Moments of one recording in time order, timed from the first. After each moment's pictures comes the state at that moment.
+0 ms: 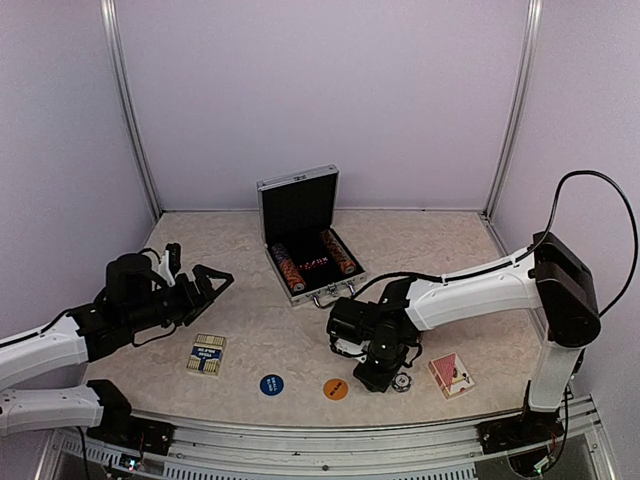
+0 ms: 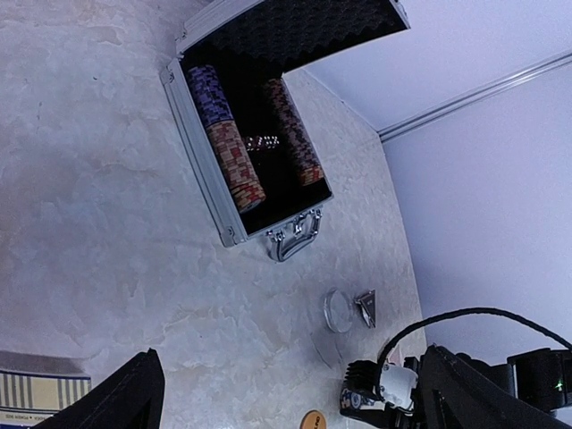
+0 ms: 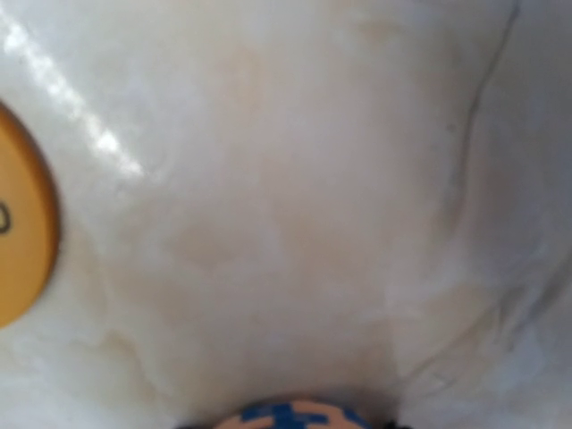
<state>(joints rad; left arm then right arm) -0.59 0.85 0.43 0.04 0.11 -0.92 1.14 1.87 1.20 -0.85 0.07 0.19</state>
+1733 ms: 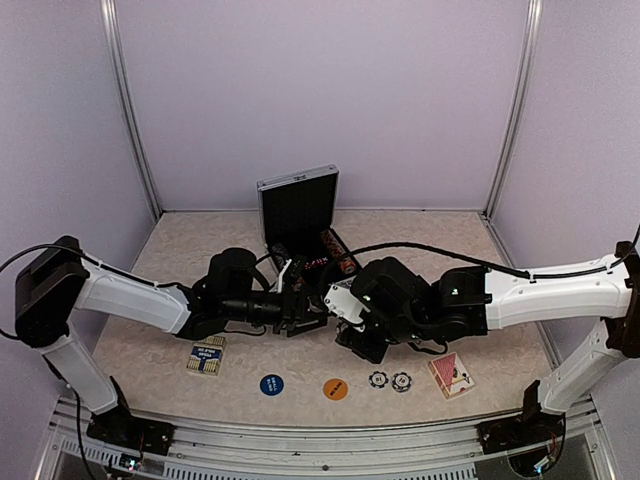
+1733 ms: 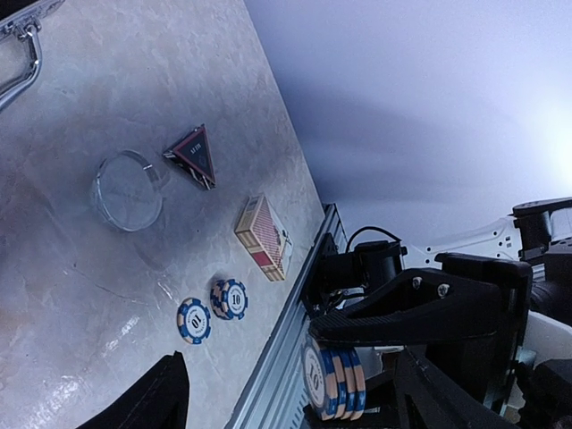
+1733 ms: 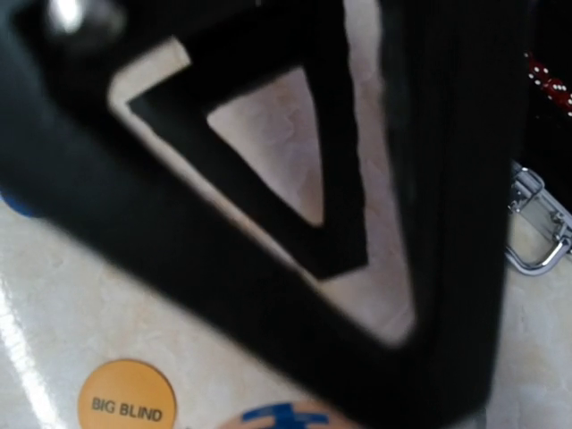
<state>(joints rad) -0.88 1.64 0.75 0.59 0.56 -1.00 1.23 1.49 1.10 -0.44 0.27 -0.06</state>
